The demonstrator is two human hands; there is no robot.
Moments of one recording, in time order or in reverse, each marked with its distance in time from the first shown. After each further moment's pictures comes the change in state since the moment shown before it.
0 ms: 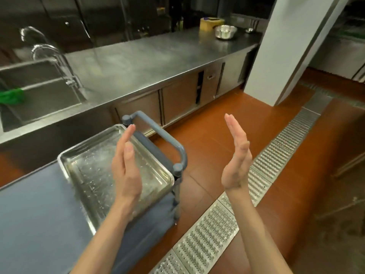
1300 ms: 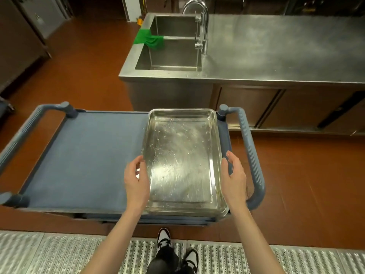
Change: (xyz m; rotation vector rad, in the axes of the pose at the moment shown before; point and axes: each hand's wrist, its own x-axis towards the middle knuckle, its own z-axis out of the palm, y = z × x) left_hand -0.038 -0.150 -0.096 0.469 0.734 -0.629; right_hand 0.021 0.168 0.206 -0.241 -0.842 0.327
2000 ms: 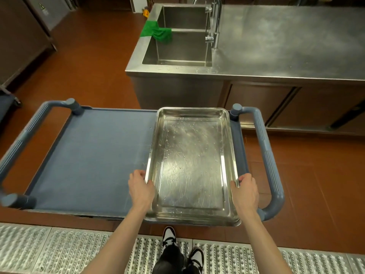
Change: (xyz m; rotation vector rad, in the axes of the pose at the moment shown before) left_hand 0.047 -0.059 0.002 0.515 -0.029 -0.213; right_hand 0.023 0.054 0.027 -0.579 0.010 0.151
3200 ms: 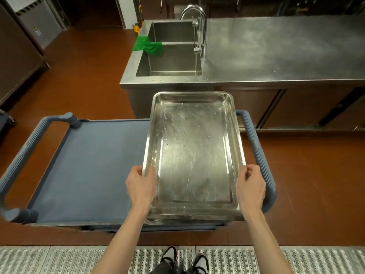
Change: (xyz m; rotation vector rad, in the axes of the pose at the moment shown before) left_hand -0.037 0.063 -0.052 -0.337 0.062 0.022; right_hand -0.015 -0.012 -0.039 0.346 0.264 -0.011
